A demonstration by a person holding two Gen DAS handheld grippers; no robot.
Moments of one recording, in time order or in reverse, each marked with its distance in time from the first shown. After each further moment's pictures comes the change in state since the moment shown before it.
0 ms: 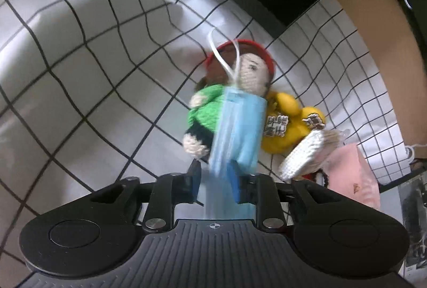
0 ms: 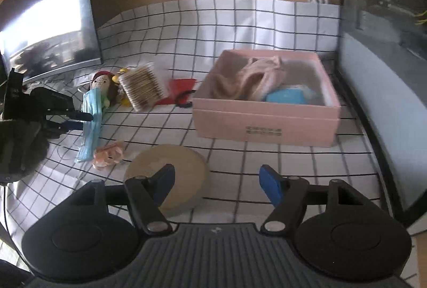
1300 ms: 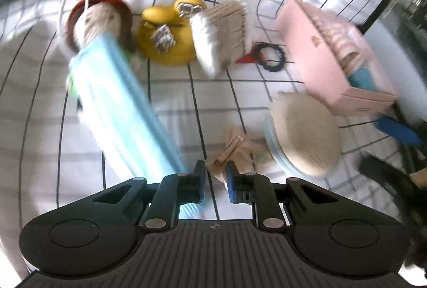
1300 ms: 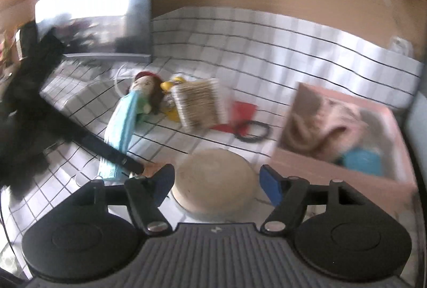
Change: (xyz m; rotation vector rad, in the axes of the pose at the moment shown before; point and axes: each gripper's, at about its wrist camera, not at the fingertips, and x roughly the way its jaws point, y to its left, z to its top) left arm 0.020 -0.099 -0.038 0.656 0.347 0.067; right arm 0.058 0.069 0.044 -0.228 -0.033 0.145
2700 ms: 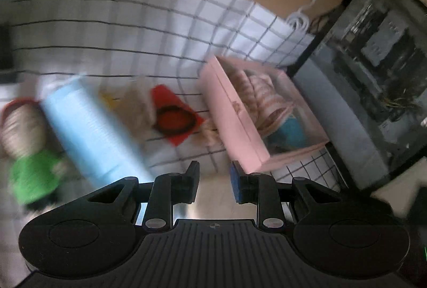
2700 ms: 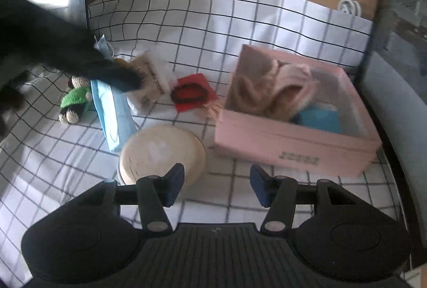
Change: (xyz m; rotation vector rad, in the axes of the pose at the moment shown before) left arm -0.042 -0.033 0.055 0.078 -0.170 -0.276; right arm 0.004 -0.019 -0.013 0.157 0.097 -0.246
